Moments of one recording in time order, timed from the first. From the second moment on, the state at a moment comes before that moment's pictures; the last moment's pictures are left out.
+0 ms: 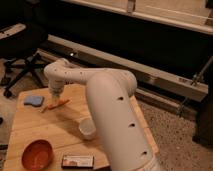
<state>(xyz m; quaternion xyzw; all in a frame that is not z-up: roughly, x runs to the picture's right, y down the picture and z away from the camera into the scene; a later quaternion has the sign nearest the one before) -0.318 0.055 0.883 -0.30 -0.19 -0.04 0.93</state>
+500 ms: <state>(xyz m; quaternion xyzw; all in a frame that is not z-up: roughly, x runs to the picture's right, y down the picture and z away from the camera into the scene) -0.336 0.073 0.886 -0.31 -0.19 -0.05 0.93</state>
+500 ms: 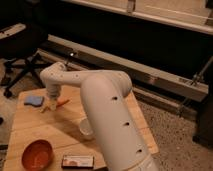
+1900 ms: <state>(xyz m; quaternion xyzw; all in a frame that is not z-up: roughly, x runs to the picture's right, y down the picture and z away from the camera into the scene) -0.342 0.078 0.926 -0.33 -0.15 -0.05 0.93</state>
